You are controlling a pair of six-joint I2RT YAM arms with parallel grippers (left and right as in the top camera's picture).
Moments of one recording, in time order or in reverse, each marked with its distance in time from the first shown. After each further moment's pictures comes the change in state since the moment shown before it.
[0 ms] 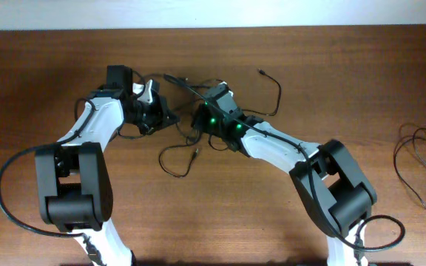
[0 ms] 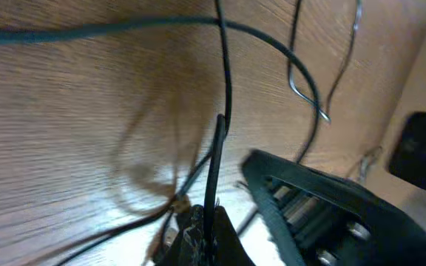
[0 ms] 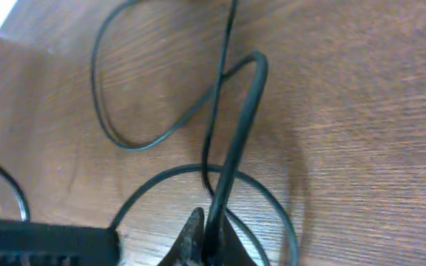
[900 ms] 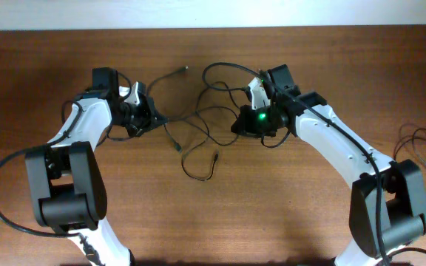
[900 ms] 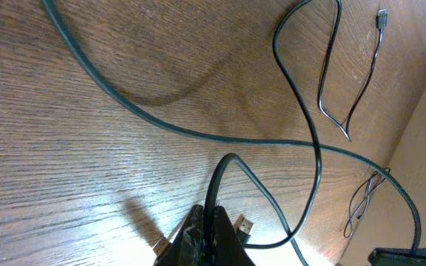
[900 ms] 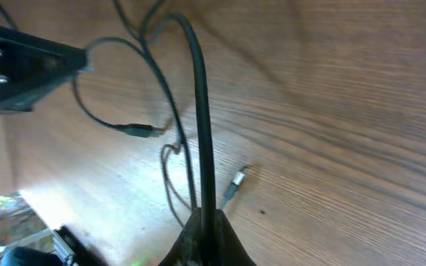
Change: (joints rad) left arm 0.078 0.000 0.000 -0.038 -0.040 0.019; right arm -0.269 -0.246 0.006 -0.616 -0.419 -0.521
